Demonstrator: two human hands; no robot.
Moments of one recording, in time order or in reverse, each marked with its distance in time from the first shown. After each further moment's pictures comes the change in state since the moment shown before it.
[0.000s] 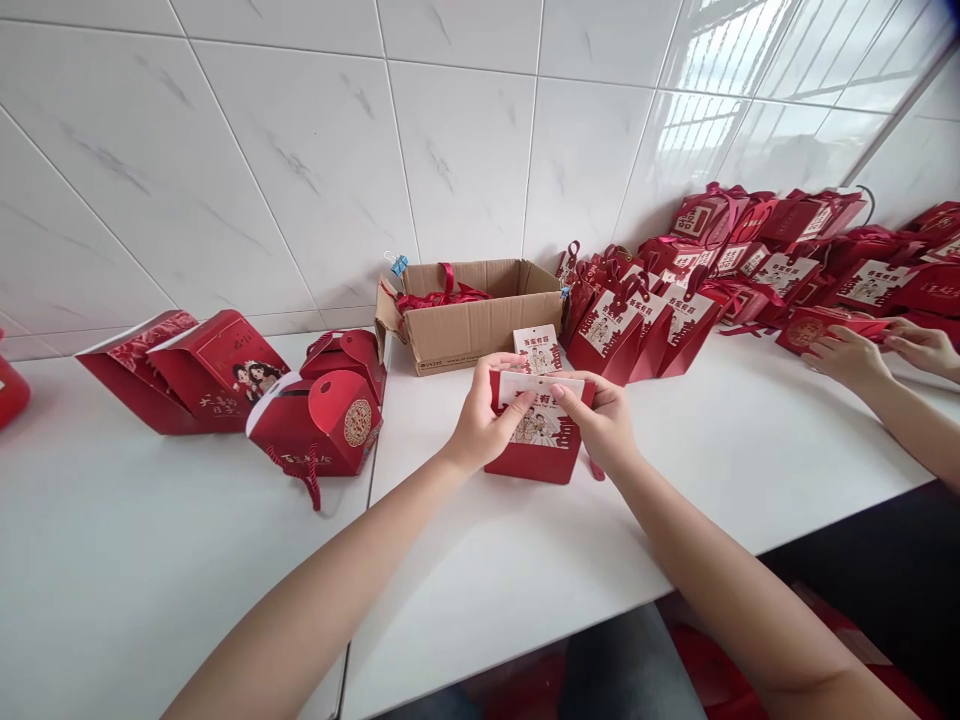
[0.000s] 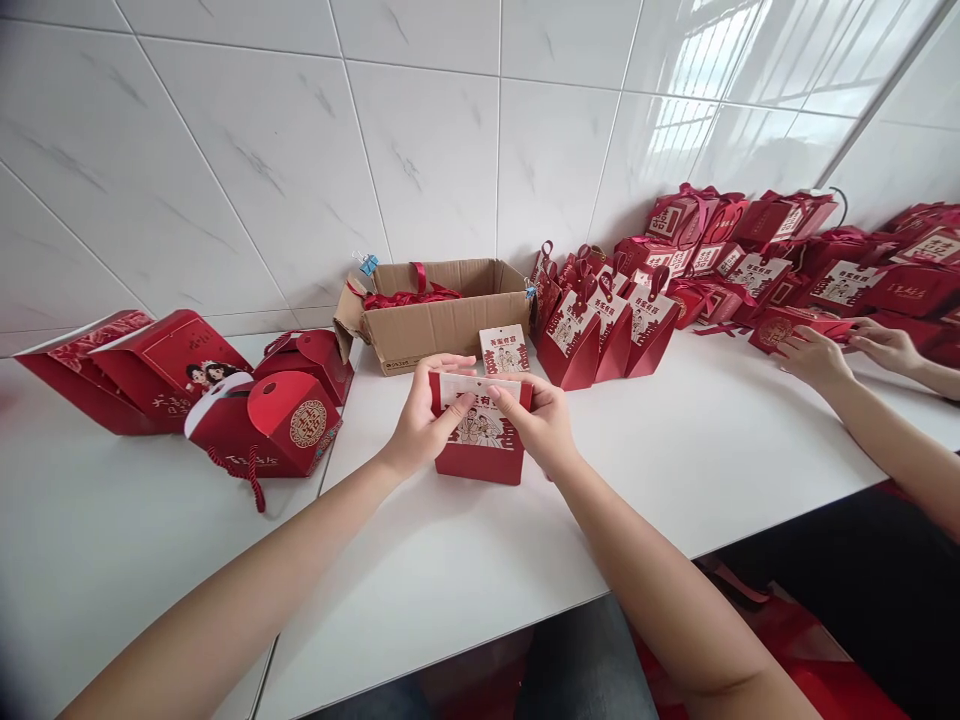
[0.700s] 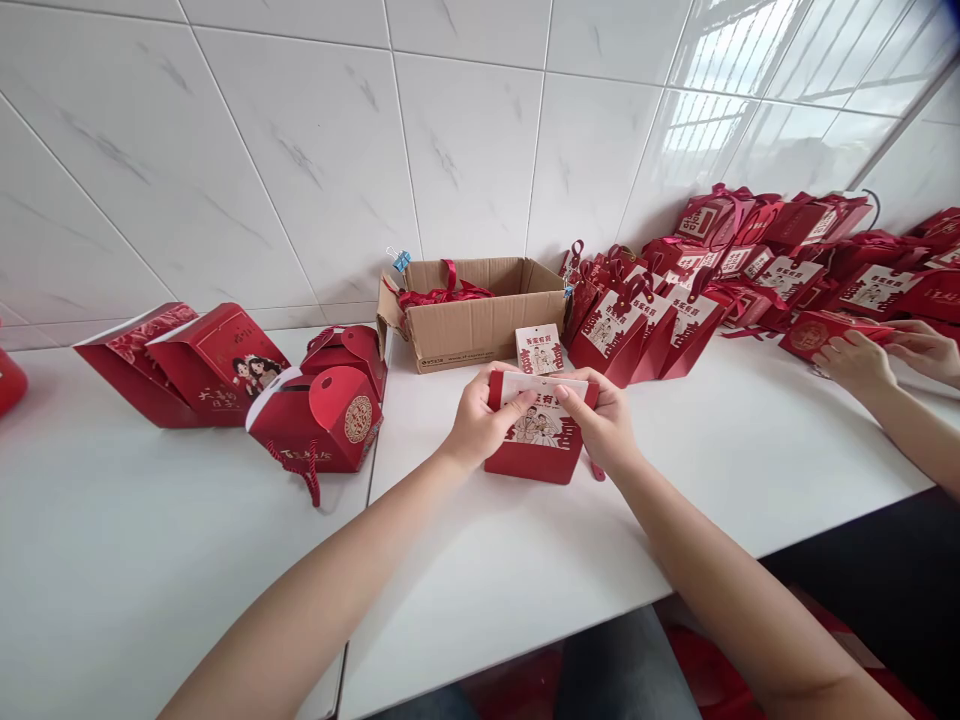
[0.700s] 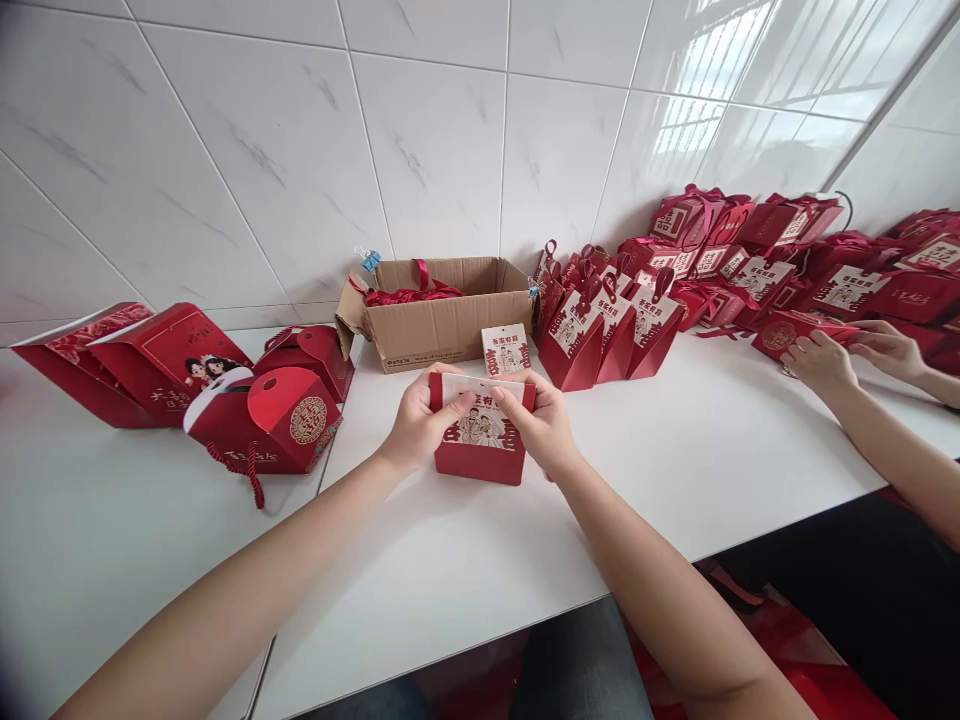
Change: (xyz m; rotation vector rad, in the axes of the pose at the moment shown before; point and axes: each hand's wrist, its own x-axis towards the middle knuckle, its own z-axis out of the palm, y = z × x) left_hand 0.000 0.005 0.002 -0.202 0.034 -0.223; right_hand 0.001 0.008 -0.003 0.061 -0.091 -0.003
